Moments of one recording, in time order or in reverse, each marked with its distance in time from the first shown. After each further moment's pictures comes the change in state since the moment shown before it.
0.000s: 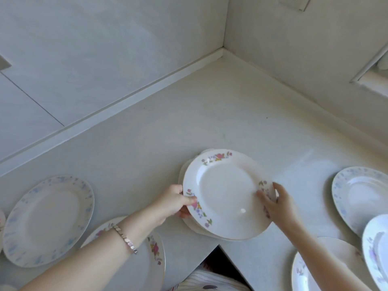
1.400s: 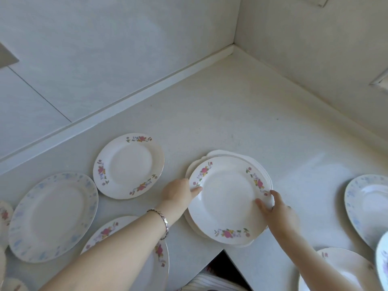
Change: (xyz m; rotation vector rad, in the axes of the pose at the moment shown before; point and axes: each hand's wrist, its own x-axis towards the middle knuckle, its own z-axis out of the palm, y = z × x) left_hand 0.065 -0.015 0.000 0.998 0.404 0.110; right_hand 0.023 0.025 0.028 -0.441 0.001 0.027
